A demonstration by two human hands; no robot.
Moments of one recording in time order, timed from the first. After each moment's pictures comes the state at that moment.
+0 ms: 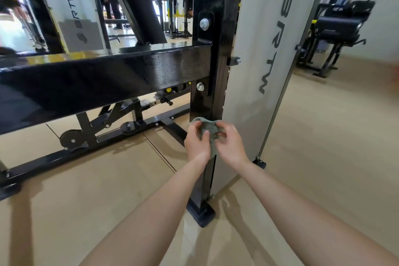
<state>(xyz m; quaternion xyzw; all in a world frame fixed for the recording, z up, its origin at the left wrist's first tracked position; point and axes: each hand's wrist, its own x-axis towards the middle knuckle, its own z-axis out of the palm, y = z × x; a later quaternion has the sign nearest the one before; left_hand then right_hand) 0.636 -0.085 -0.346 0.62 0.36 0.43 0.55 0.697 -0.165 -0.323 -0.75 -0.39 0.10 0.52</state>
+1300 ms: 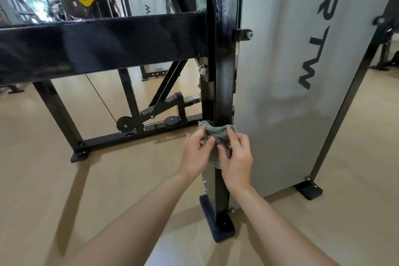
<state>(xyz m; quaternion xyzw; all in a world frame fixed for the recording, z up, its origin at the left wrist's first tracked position) 0.638 -0.078 -0.402 0.73 0.37 0.42 0.39 0.741 -0.146 -0.428 -0.60 -0.52 -0.08 0.60</state>
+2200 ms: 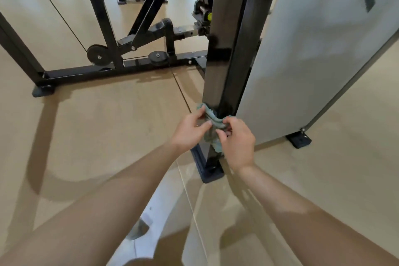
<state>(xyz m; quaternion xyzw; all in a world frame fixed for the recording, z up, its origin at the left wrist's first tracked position) 0.622 -0.058 -0.535 0.71 0.41 0.25 0.51 0.746 -0.150 -0.546 -0.75 -0.51 -0.01 0.43</state>
